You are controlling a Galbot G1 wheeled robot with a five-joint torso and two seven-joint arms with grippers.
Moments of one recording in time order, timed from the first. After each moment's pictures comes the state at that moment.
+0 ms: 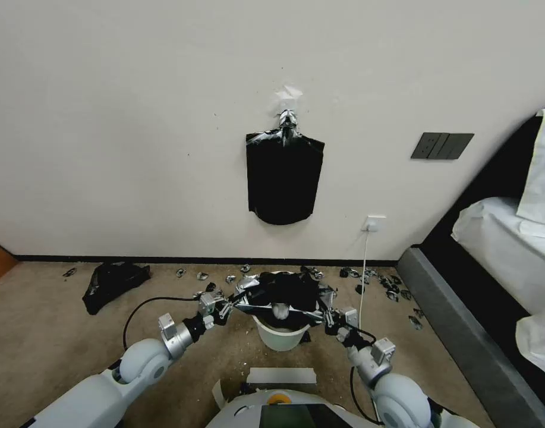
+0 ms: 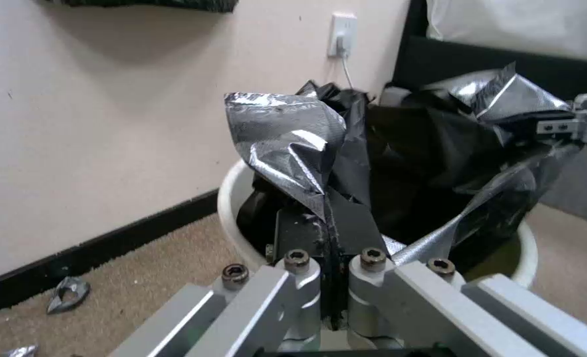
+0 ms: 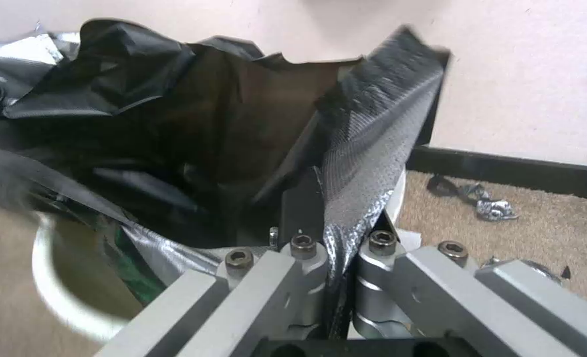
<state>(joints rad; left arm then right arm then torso) 1.46 -0.62 -0.20 -1.90 -0.74 -0.22 0.37 -1.67 0.72 0.14 2.13 0.58 0.16 0.22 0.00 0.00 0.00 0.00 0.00</state>
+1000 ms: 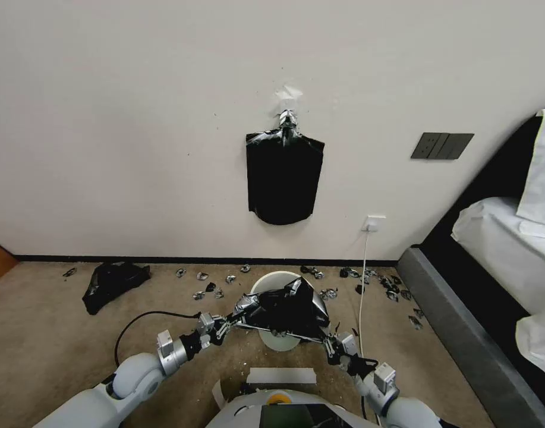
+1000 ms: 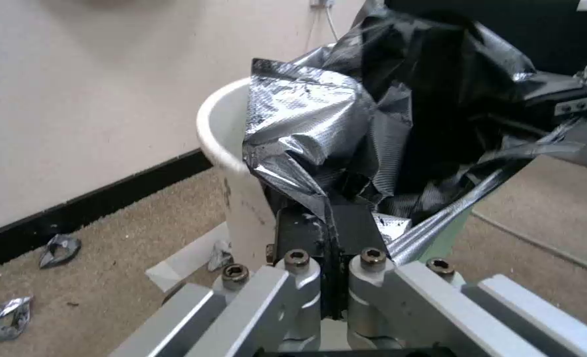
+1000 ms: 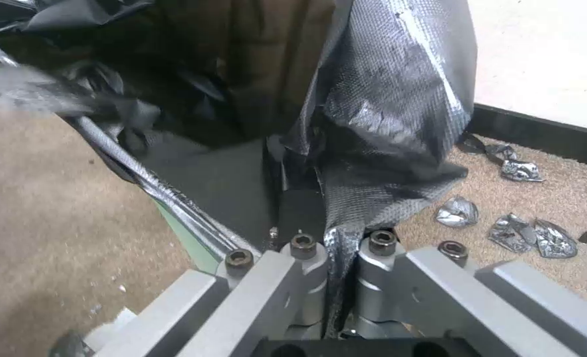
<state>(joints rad) 1.51 -0.64 -0.20 -1.83 -0.66 -0.26 0.42 -1.71 0.65 0.09 2.07 0.49 0.18 0.18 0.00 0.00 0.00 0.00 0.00</state>
